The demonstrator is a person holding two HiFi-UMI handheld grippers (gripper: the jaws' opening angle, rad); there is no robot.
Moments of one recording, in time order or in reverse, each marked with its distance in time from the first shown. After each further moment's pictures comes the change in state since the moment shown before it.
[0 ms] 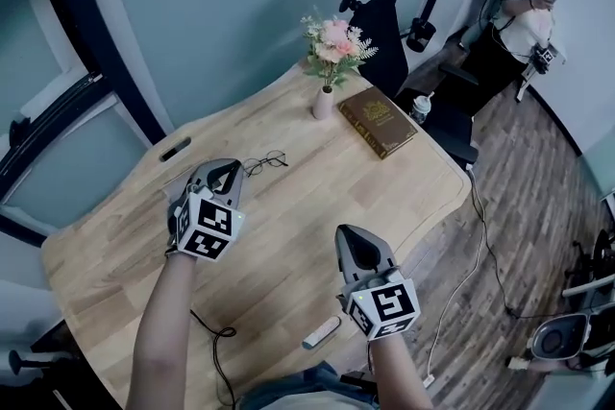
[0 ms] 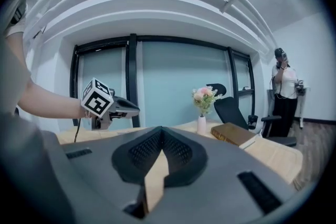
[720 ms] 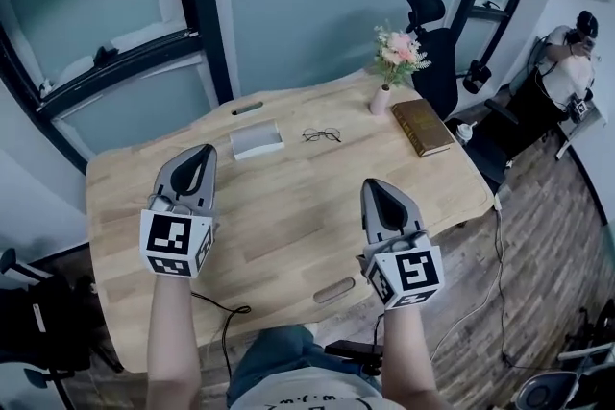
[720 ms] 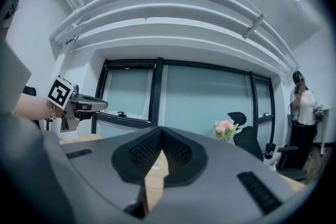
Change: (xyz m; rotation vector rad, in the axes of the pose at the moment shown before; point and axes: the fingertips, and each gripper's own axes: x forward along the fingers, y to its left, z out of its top) left arm -0.304 0.008 0.019 -0.281 -0.265 0.466; right arm -0.078 0.084 0.087 -0.152 -0.217 0.177
